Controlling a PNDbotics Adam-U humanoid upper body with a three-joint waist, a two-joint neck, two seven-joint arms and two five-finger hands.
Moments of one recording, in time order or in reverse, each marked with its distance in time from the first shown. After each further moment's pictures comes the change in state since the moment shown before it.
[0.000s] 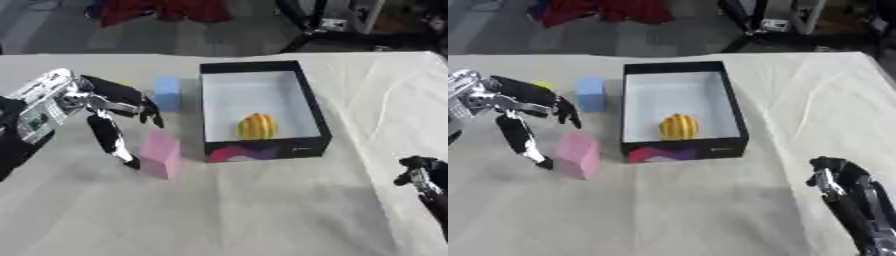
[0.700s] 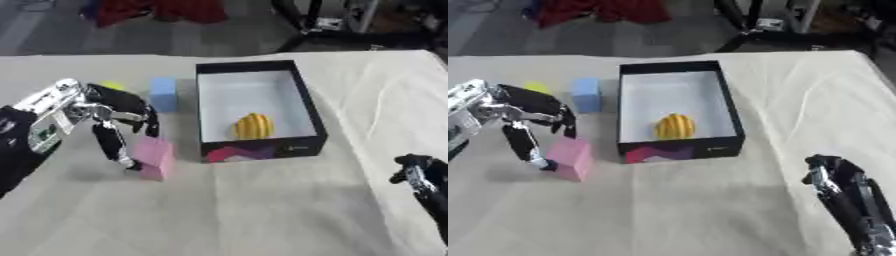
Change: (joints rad) left arm 0.009 -0.042 0.028 -0.001 -0.076 -0.015 0.015; right arm 0.000 0.000 0.000 0.000 0.000 0.000 0.000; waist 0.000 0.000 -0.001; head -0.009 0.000
